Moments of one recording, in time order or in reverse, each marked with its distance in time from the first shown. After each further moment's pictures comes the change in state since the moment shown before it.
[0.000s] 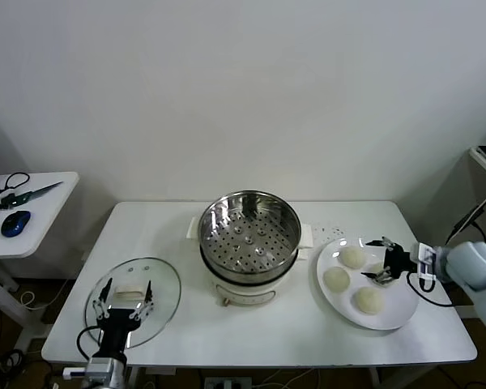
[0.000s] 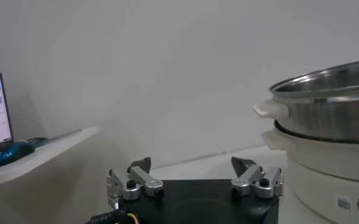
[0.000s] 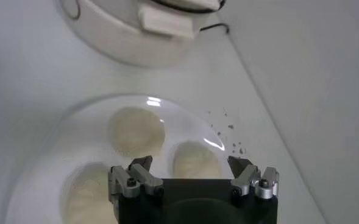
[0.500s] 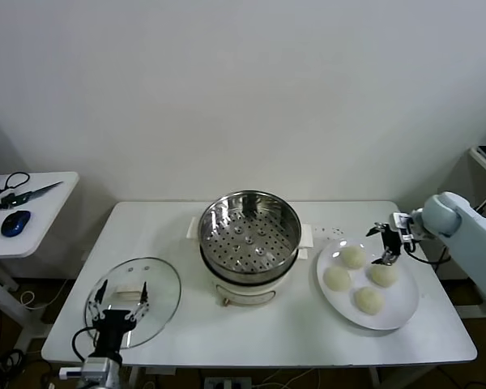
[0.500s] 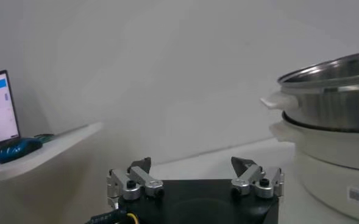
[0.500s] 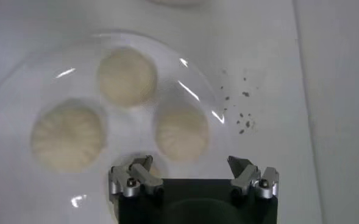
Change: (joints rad) left arm -0.006 0.008 -0.027 0.013 0.001 0.008 0.002; right arm 0.421 0.138 -0.491 -0.289 -0.063 0.019 -0.100
